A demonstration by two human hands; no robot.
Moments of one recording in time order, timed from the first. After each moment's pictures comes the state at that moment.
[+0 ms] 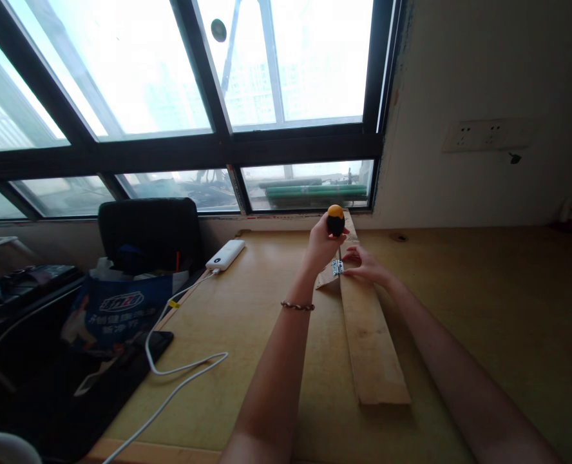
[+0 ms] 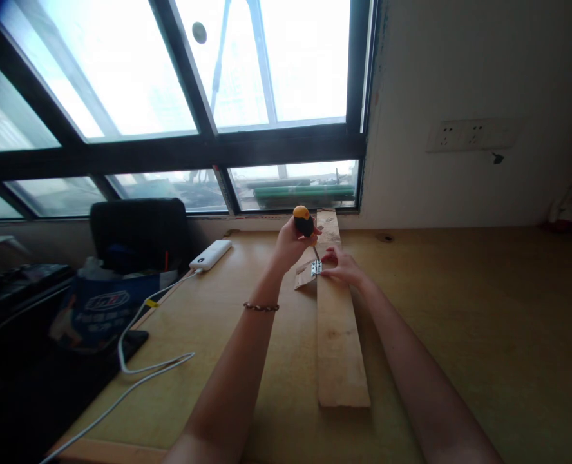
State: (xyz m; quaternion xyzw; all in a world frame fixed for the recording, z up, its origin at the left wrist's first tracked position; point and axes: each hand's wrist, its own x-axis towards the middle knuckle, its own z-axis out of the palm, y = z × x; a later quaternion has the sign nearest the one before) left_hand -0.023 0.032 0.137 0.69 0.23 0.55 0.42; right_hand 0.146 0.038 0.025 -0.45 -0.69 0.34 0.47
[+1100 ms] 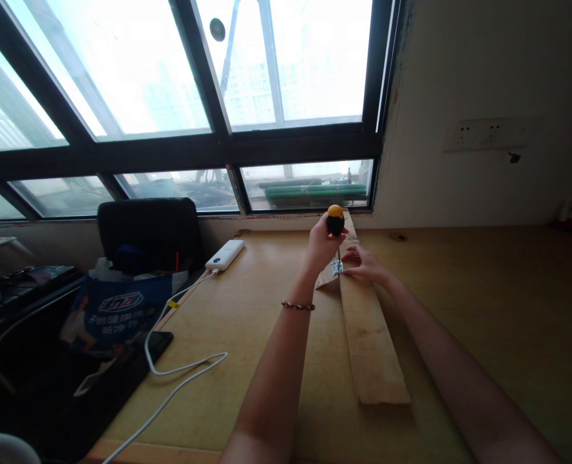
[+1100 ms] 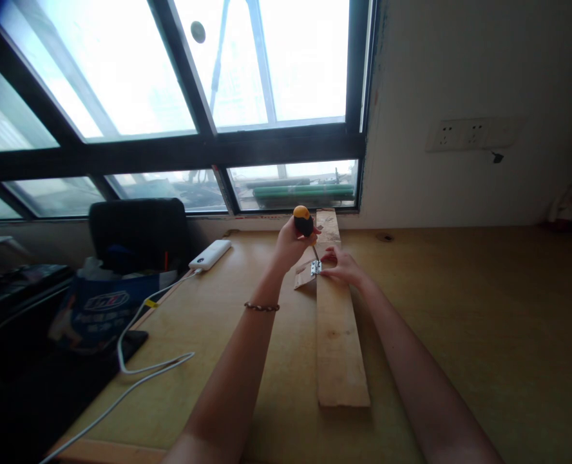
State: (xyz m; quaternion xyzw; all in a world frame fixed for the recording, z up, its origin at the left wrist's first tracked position) left_hand -0.022 0.033 0.135 0.70 0.26 0.55 0.39; right_hand 0.147 0.041 0.022 -0.44 -0.69 0.33 0.47
